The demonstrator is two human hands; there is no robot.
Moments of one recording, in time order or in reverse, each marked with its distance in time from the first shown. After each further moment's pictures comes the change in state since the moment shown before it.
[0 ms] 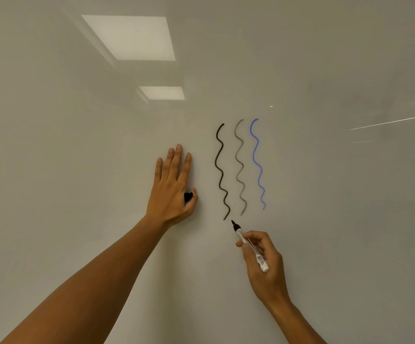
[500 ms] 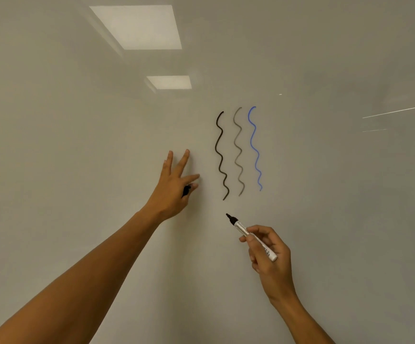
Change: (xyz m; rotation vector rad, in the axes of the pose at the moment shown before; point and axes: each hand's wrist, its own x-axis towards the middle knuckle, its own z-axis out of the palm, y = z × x) left_hand -0.035 0.009 -0.027 -0.281 -0.217 -0.054; right_hand -0.044 -0.046 -0.024 0.323 -0.024 0.165
